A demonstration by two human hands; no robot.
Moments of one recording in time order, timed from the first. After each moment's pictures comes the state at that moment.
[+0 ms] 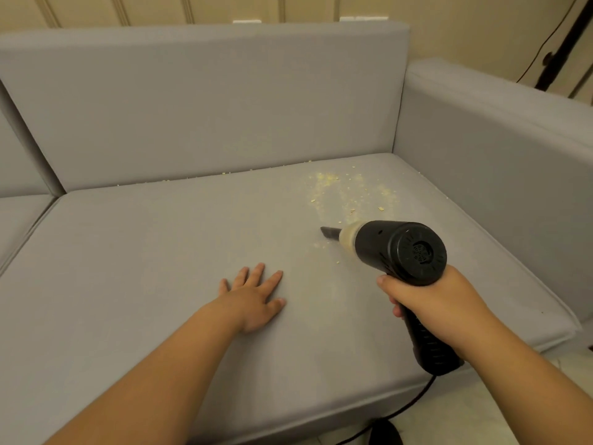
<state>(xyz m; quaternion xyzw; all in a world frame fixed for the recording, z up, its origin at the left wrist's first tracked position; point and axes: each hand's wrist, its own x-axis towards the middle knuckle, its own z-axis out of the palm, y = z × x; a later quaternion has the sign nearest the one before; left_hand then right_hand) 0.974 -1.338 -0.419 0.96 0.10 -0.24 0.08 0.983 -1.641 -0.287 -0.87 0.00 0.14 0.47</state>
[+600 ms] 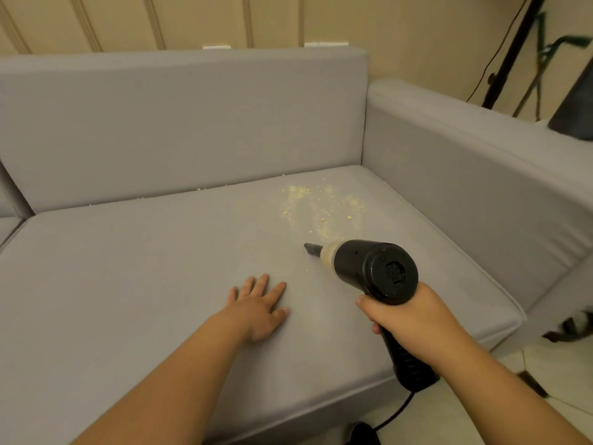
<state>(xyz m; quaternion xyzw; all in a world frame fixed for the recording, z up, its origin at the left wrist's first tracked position) 0.992 -1.394 -0.421 0.97 0.06 -0.22 0.07 0.963 -1.675 -0.289 -0.87 0.01 0.14 0.48</state>
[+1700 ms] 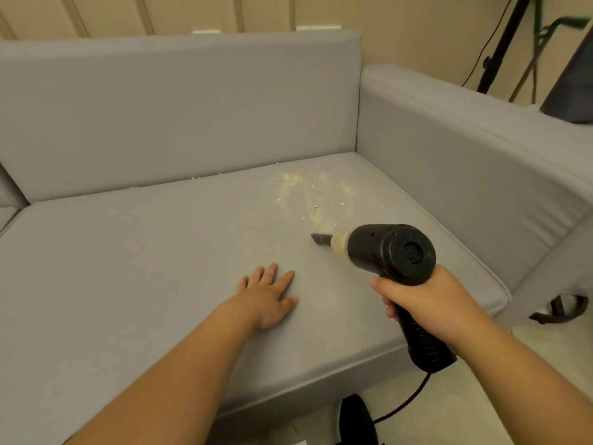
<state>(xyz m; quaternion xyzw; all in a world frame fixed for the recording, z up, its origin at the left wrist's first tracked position) 0.988 -1.430 -0.420 0.97 0.04 -0.23 0.09 0.961 -1.715 -0.284 -0.86 0.02 0.15 0.49</state>
